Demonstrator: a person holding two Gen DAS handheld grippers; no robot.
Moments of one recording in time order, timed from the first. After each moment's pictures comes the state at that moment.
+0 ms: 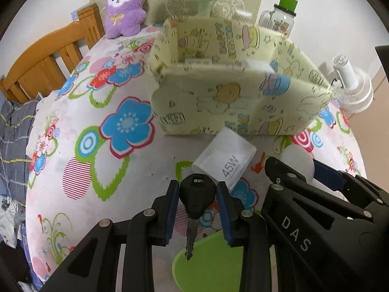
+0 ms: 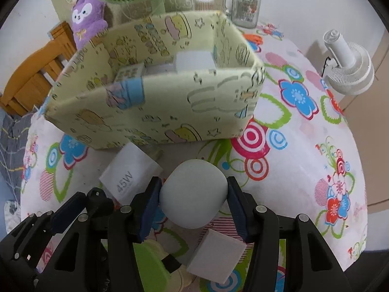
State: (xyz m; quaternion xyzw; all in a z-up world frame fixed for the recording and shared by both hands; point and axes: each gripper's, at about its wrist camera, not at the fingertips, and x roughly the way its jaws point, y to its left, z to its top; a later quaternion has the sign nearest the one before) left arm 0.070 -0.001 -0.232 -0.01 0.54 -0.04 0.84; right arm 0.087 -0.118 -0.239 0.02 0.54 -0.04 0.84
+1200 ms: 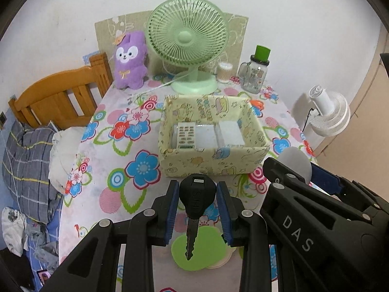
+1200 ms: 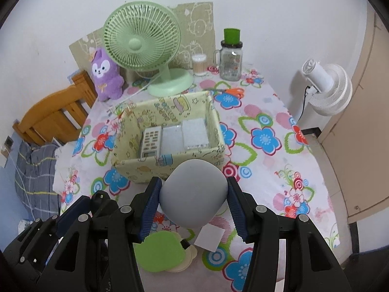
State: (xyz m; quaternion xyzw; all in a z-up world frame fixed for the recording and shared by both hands) left arm 0.030 -0.011 -0.106 -0.01 0.46 -0.06 0.89; right arm 0.043 -0.126 -0.104 0.04 0.46 -0.04 0.89
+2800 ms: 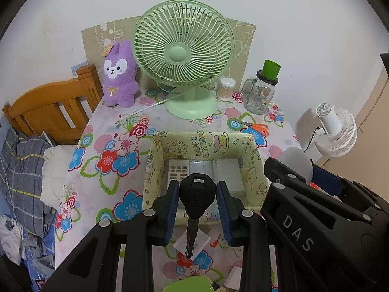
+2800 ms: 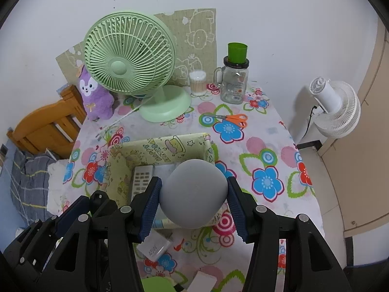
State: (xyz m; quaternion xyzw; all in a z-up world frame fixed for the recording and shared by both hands) left arm 0.127 -0.028 -0.096 -0.02 0.46 -0.05 0.89; right arm 0.146 -0.142 -0.093 0.03 0.46 -0.04 0.89
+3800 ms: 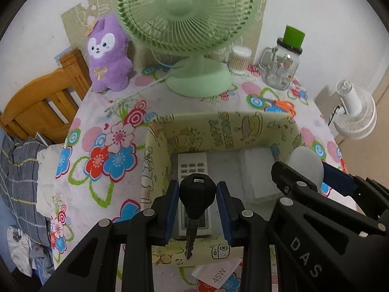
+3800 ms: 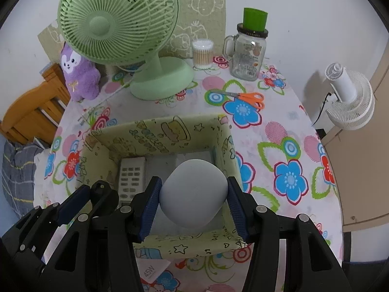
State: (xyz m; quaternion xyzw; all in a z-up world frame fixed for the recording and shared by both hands) left arm 0.187 -0.020 -0.172 0.02 0.51 -0.05 0.86; right arm 0.199 -0.128 -0.164 0.02 0.51 -0.05 0.86
